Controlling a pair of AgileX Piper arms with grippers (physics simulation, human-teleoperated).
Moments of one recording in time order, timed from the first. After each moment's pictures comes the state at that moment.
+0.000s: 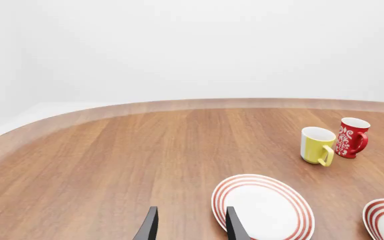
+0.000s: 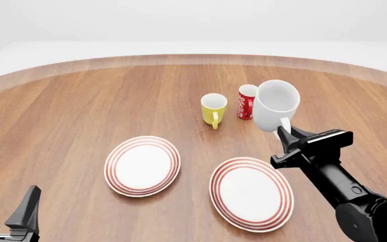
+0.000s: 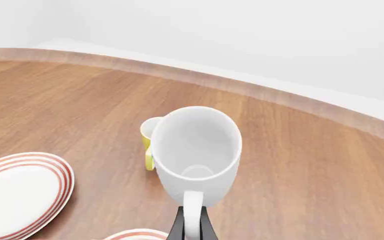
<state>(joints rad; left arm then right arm) 0.00 0.00 0.00 0.00 0.00 0.26 1.34 -0.35 -0.80 -0.09</state>
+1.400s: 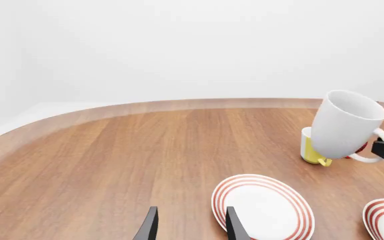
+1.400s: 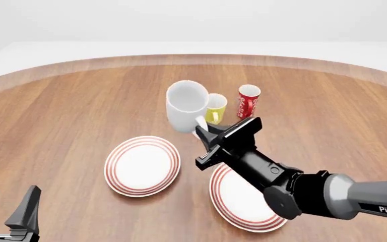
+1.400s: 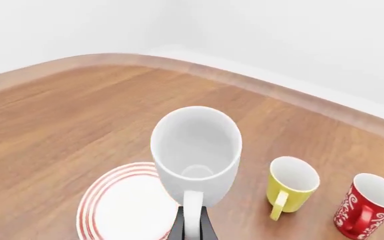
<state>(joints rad) 0.00 0.00 0.00 0.00 0.00 0.67 1.62 -0.67 -0.77 -0.04</state>
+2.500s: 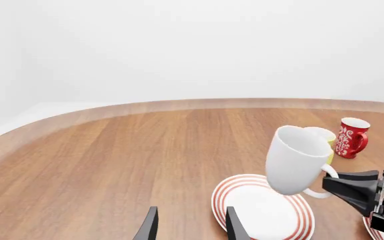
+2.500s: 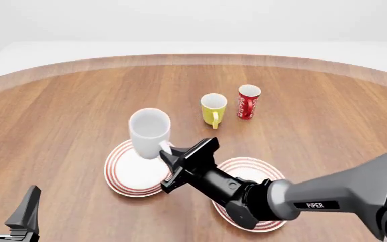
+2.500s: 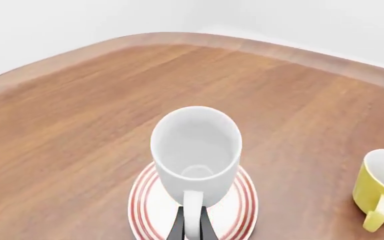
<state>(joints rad) 0.00 0.00 0.00 0.00 0.00 0.83 1.87 -0.79 -0.84 0.06</state>
